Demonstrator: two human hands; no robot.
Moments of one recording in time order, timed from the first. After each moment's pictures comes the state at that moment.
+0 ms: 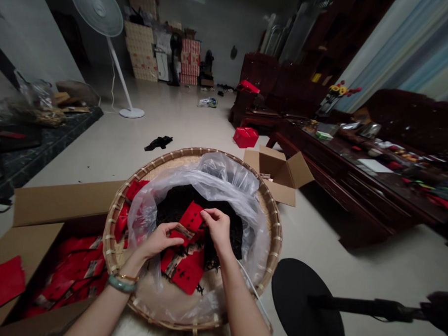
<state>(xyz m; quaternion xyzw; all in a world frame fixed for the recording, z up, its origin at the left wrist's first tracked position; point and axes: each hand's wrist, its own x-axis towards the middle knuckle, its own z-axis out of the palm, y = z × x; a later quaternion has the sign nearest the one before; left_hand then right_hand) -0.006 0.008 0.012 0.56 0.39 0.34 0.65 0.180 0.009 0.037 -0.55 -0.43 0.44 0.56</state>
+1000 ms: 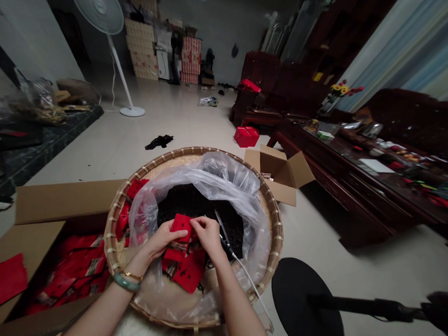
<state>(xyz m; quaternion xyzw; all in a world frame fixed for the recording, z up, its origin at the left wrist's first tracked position) 0.005 0.002 0.013 0.35 0.42 0.37 0.75 0.163 0.002 0.012 -0.58 -0.54 0.42 0.44</state>
